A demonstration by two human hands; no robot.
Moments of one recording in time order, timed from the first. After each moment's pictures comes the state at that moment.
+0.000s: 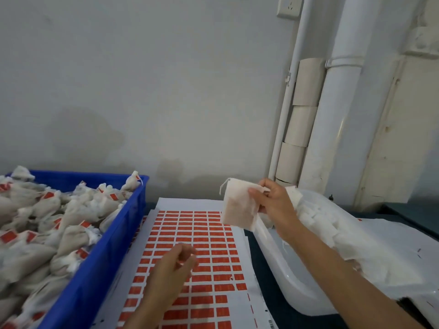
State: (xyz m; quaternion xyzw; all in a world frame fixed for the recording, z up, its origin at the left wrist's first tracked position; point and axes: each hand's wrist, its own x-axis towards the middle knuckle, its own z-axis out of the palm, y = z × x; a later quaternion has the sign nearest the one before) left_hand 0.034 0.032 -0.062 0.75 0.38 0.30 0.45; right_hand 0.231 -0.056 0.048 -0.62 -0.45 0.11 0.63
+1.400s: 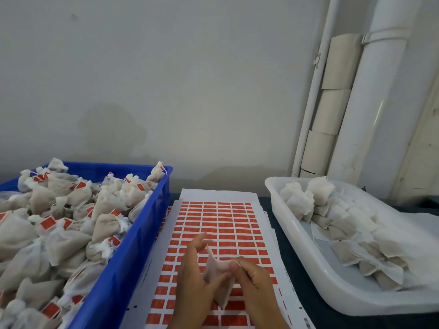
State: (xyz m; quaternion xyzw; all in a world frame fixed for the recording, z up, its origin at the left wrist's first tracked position) left_hand 0.022 0.019 -0.090 0.69 0.33 0.45 0.47; right_hand 0.123 -0.052 -0.096 -0.66 -0.46 0.21 0.55
